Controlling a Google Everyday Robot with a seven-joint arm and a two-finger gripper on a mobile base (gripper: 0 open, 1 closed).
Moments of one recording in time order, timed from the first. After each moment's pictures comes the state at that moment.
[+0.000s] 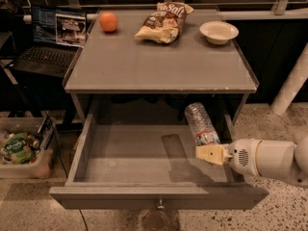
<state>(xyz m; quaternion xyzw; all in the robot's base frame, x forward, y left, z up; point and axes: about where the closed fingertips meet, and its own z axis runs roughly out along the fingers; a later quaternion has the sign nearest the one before) 0.446 -0.161 0.737 -0.08 0.89 0.32 0.32</state>
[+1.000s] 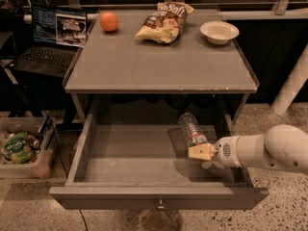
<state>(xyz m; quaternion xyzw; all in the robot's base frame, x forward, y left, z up) 0.489 -0.158 0.660 -0.06 0.91 0.34 0.25</state>
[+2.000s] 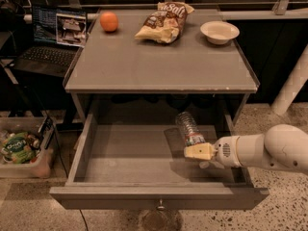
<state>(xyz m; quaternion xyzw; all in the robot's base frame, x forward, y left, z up) 0.490 -0.157 0.660 -0.06 0.91 0.34 0.25</state>
